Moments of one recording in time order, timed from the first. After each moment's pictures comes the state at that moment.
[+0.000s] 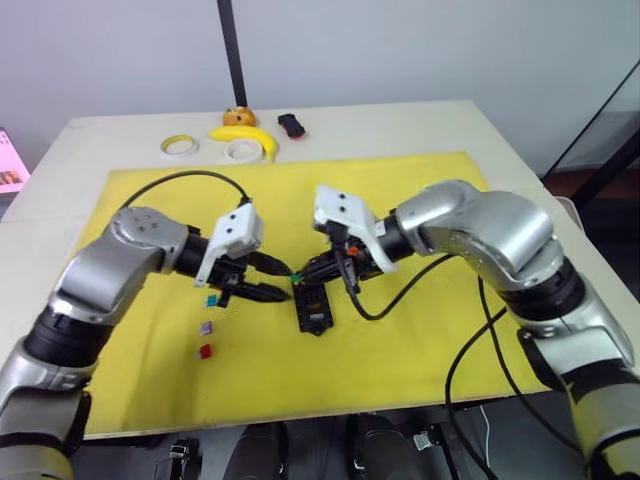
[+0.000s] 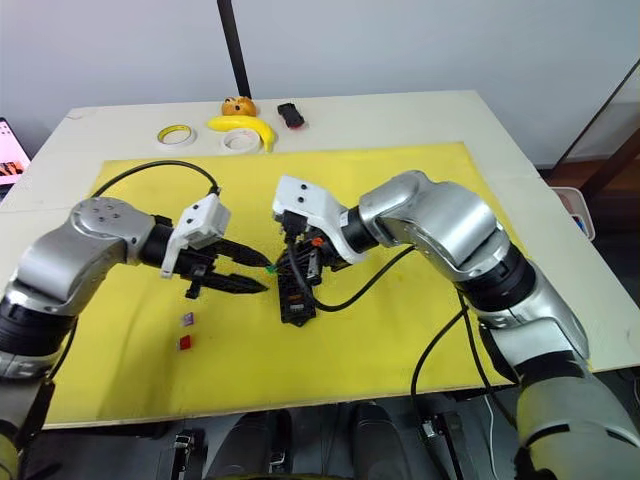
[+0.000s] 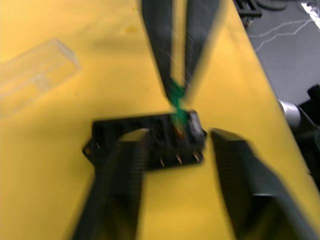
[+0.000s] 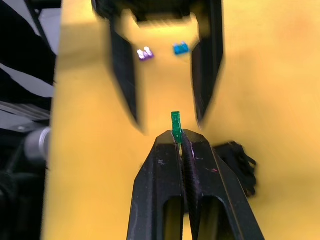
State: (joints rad) left arm -0.61 0.88 -0.17 -0.24 -0.47 0.67 -1.35; right arm -1.01 -0.64 0.45 -0.29 0.54 1.09 1.00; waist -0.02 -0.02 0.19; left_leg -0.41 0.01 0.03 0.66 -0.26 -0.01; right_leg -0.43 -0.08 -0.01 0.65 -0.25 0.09
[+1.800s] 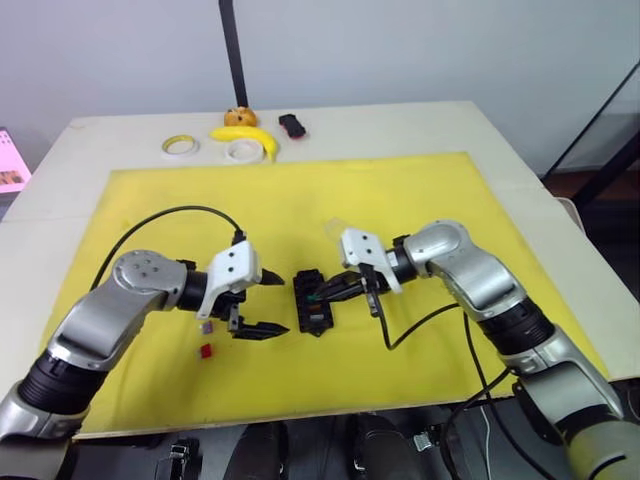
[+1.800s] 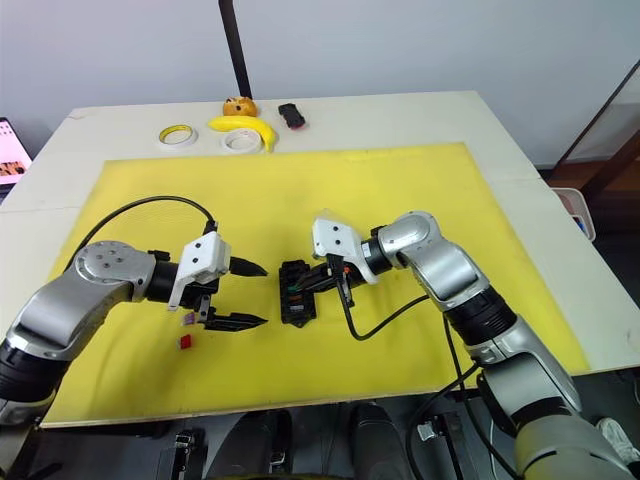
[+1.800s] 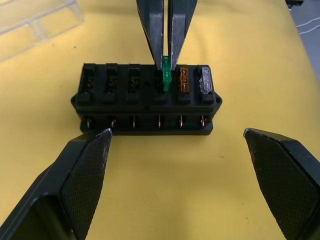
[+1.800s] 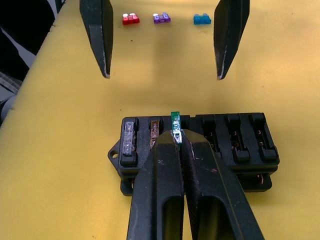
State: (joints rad) left arm -0.41 0.84 -0.18 -0.32 -0.39 0.58 -1.17; right arm -0.76 -0.56 0.43 0.01 0.23 0.46 1.30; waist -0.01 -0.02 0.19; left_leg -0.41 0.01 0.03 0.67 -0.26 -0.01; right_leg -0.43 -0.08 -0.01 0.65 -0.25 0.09
